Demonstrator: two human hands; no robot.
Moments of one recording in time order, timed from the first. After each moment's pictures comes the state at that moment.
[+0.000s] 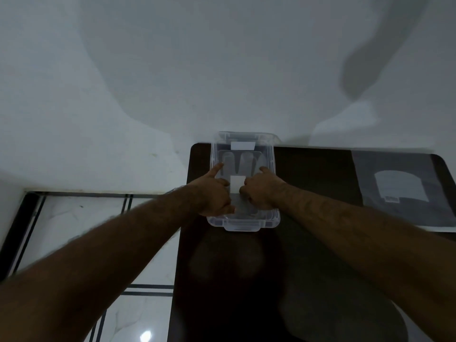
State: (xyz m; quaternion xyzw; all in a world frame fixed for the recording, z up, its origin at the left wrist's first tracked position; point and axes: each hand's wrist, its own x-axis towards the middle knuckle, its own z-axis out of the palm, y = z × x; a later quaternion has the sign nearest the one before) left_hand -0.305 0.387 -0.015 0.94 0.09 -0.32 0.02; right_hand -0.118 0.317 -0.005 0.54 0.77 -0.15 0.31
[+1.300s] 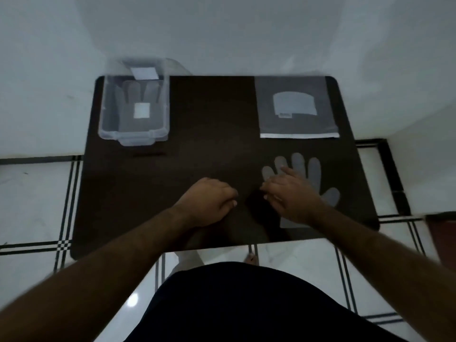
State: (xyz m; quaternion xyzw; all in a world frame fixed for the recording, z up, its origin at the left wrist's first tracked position) left_hand -0.166 0.023 0.017 0.95 0.19 -0.08 0.25; right_hand 0.083 -0.111 0.033 0.67 0.72 -0.19 0.01
